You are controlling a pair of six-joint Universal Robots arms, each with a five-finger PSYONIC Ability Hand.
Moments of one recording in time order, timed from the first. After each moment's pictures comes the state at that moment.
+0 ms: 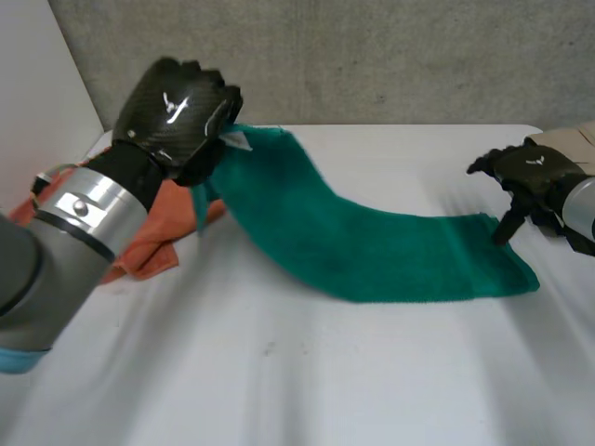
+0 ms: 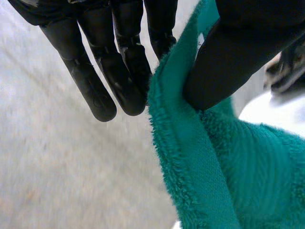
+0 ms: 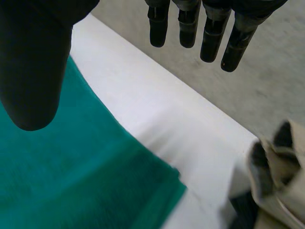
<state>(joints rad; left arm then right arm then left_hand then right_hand) 4.33 -1.60 -1.71 3.60 -1.18 3.52 1.58 -1.09 1.26 0.19 1.11 2.68 1.14 1.20 1.19 1.20 0.98 0.20 0.22 0.21 0.23 0.06</state>
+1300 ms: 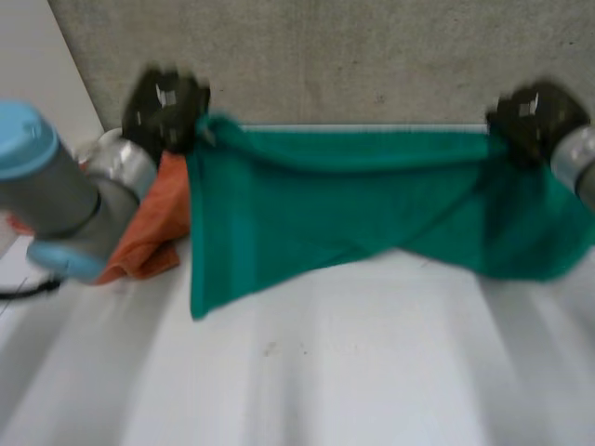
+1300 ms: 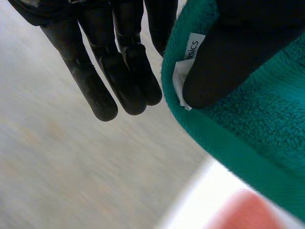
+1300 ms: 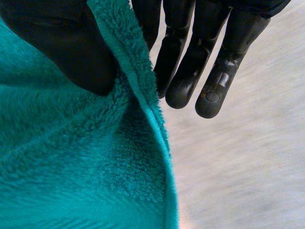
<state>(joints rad) 4.39 -2.06 -1.28 3.59 -1.33 3.58 1.70 -1.12 1.14 0.04 1.31 2.33 1.14 1.20 1.19 1.20 0.99 0.99 1.18 1.19 1.19 0.99</state>
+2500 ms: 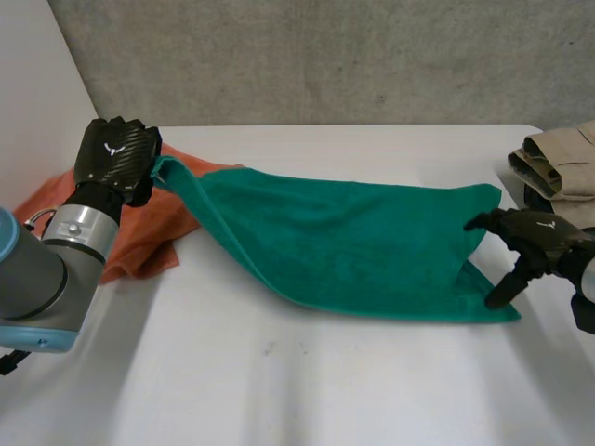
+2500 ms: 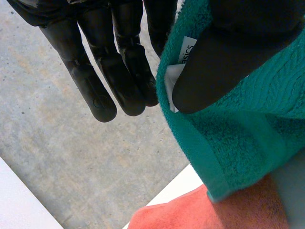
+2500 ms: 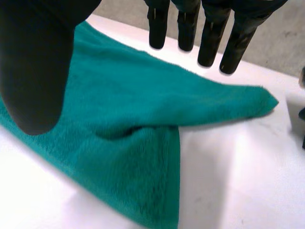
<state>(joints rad) 4.51 -1.88 -1.80 3.89 -1.37 3.49 1.47 -1.32 1.73 0.14 1.02 2.83 1.14 1.20 1.20 1.20 1.00 0.22 0.26 0.26 0.26 0.10</state>
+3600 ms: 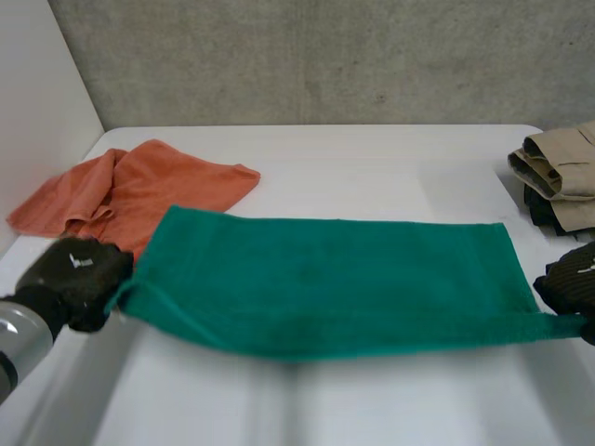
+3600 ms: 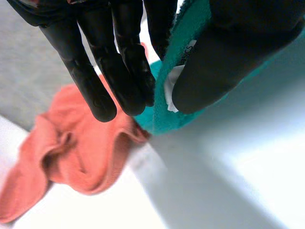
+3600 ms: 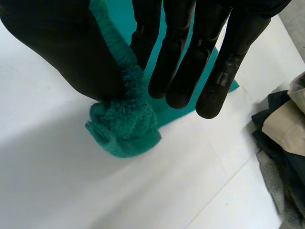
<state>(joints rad) 4.66 -1.42 -2.06 3.11 -1.31 3.72 1.38 -1.58 1.76 0.62 1.17 1.99 1.14 1.20 1.20 1.20 1.00 0.97 1.17 1.19 1.19 0.99</state>
